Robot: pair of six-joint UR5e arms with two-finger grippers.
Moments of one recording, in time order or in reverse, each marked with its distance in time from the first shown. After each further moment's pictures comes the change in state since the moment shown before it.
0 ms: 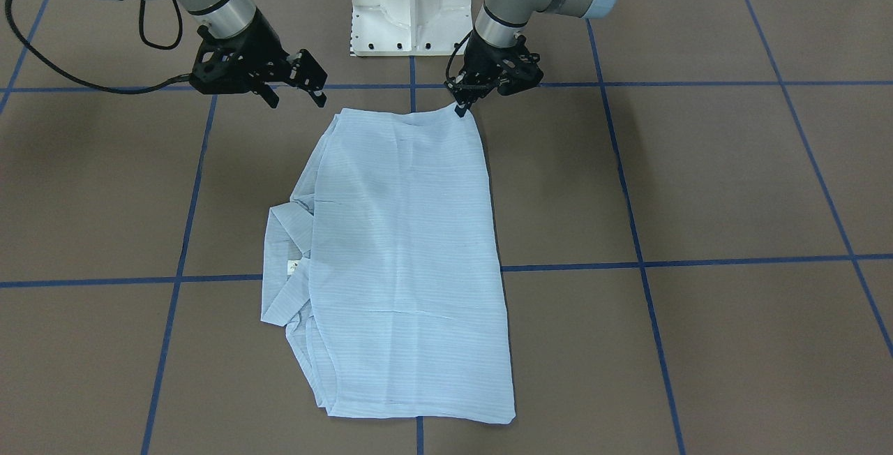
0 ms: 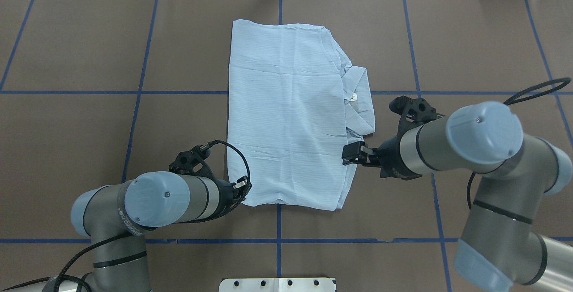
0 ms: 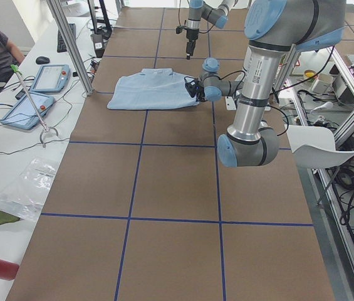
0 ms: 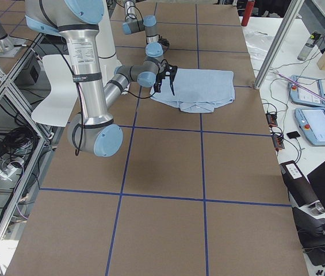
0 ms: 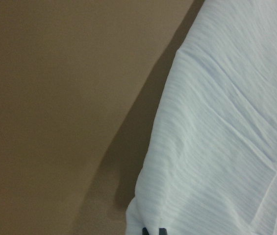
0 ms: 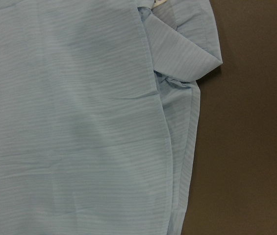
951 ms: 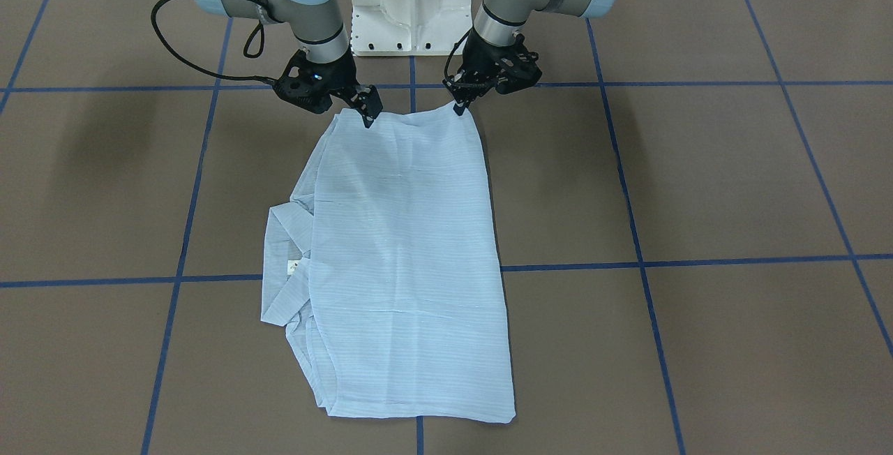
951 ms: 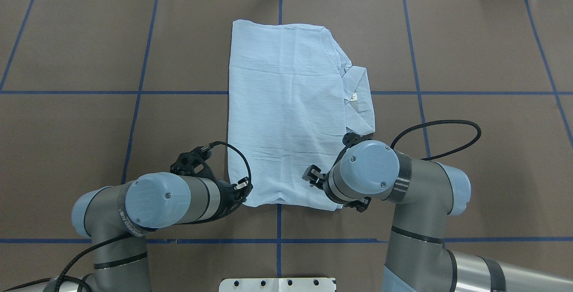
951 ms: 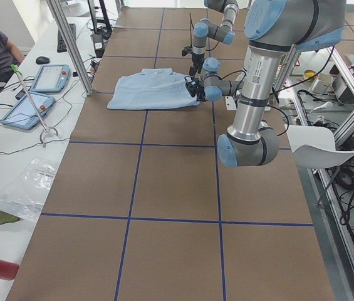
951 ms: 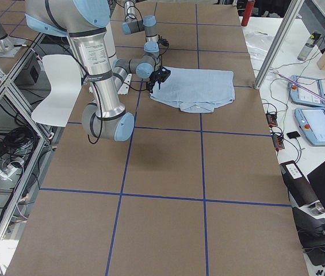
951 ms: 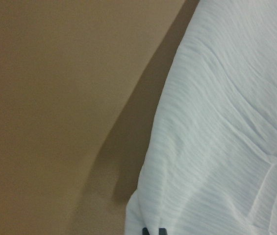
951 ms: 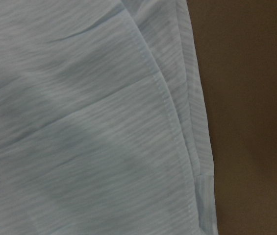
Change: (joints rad) left arm 0.004 -0.003 0.000 -0.001 0.000 0.002; right arm -0.133 0.215 -0.209 -0.212 -0.092 0.303
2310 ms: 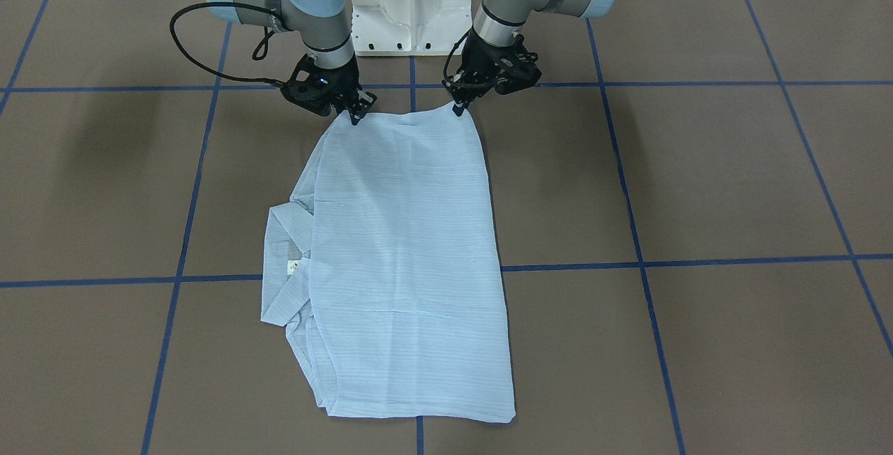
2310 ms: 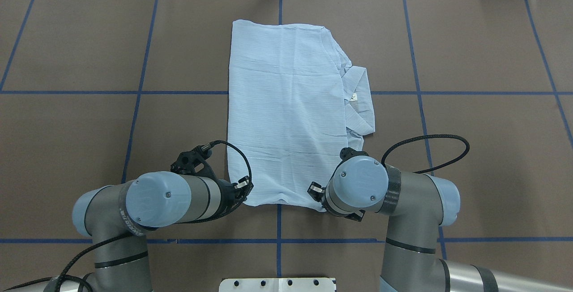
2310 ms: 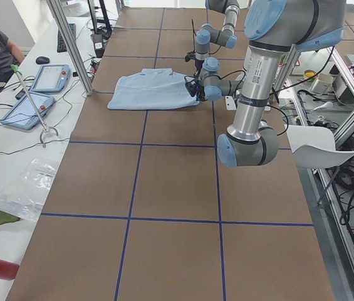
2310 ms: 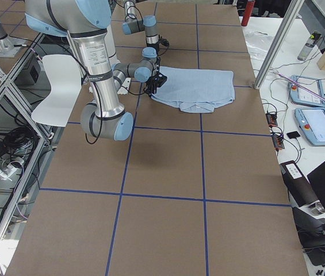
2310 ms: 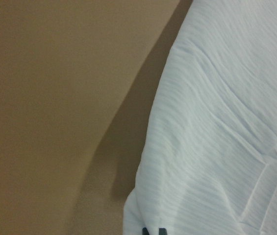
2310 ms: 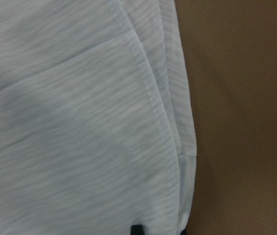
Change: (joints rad) left arm -0.003 -0.002 0.003 -0.002 0.000 0.000; right arm -0.039 -0.003 -0.031 -0.002 -0.002 0.010
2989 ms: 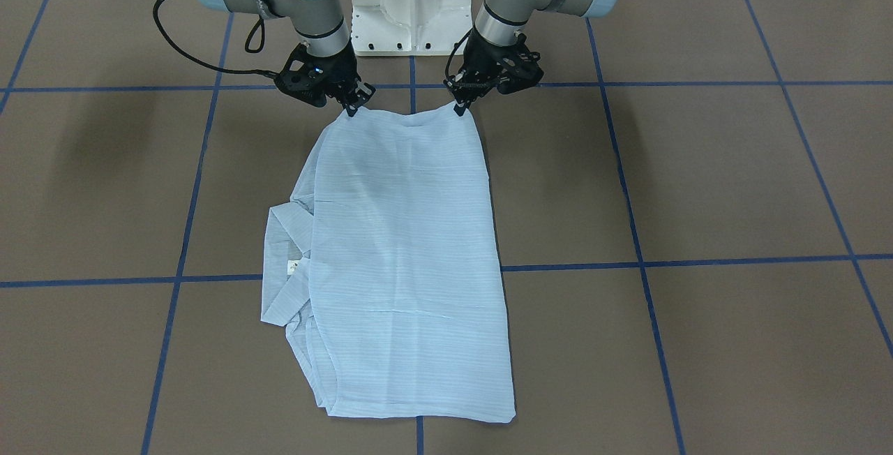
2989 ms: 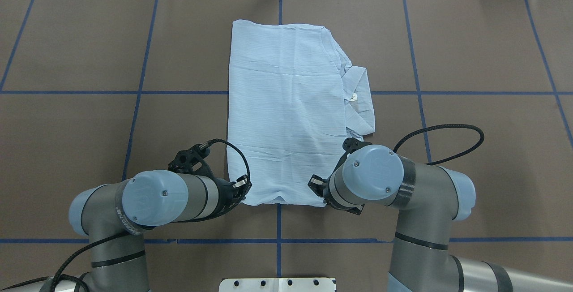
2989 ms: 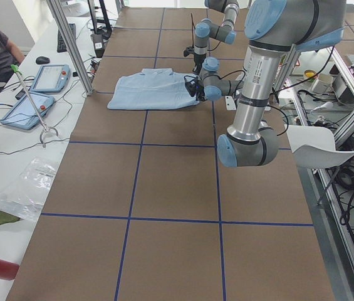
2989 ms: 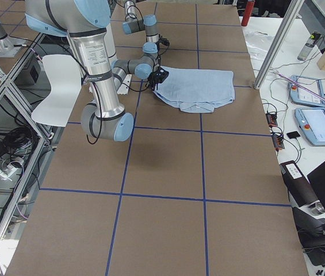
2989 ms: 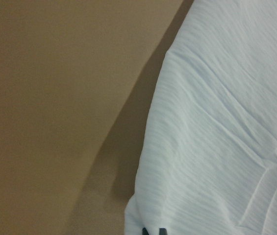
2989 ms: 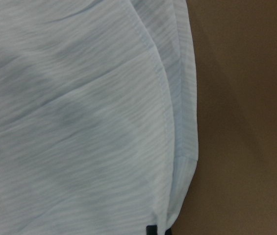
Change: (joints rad) left arm -0.005 0.012 -0.024 0.011 -0.018 0.001; right arm 0.028 -0.013 0.088 0.002 0.030 -0.004
